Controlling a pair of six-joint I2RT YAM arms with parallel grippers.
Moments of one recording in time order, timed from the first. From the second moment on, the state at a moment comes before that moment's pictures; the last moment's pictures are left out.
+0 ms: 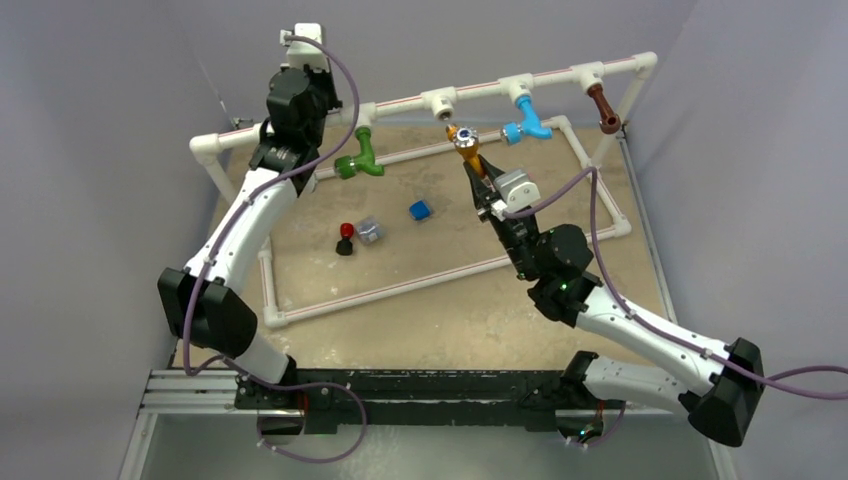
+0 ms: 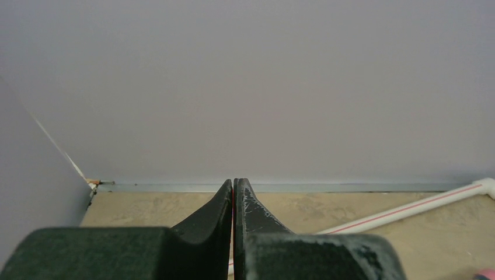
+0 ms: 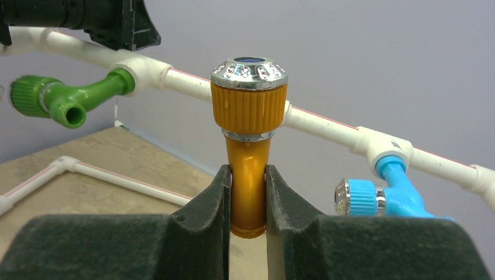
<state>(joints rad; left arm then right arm) -0.30 1.56 1.59 0.03 -0.30 0.00 0.88 1.00 0.82 0.60 0.32 -0.40</state>
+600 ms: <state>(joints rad) -0.31 1.63 1.58 0.10 -0.39 0.07 0.88 1.13 0.82 0.69 0.36 -0.61</state>
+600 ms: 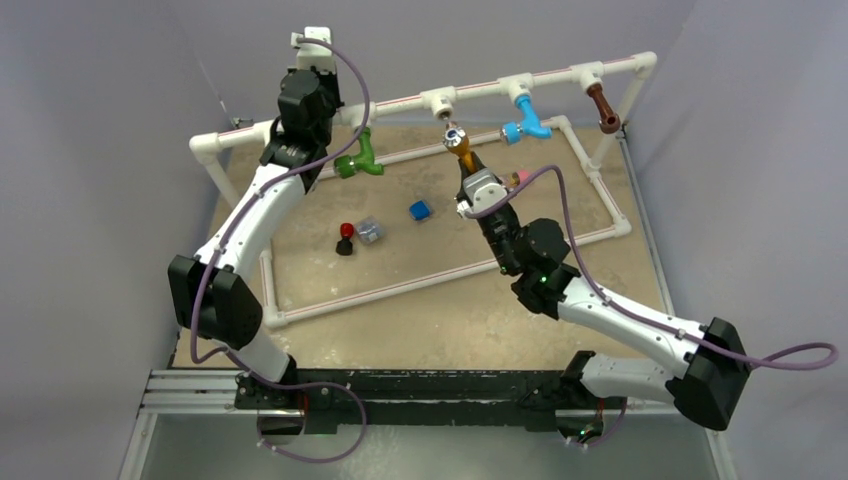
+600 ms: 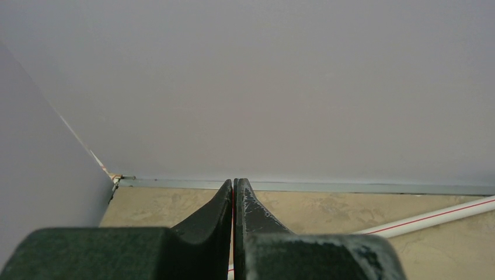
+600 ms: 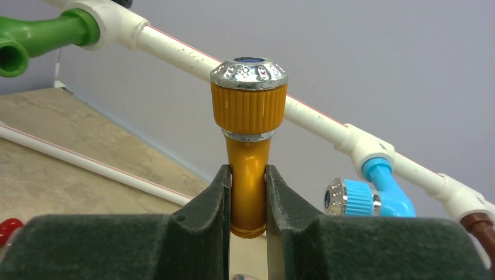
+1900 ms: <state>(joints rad) -0.32 1.61 1.55 0.13 -0.39 0.07 0.90 1.27 0.93 0.76 0.42 -0.80</state>
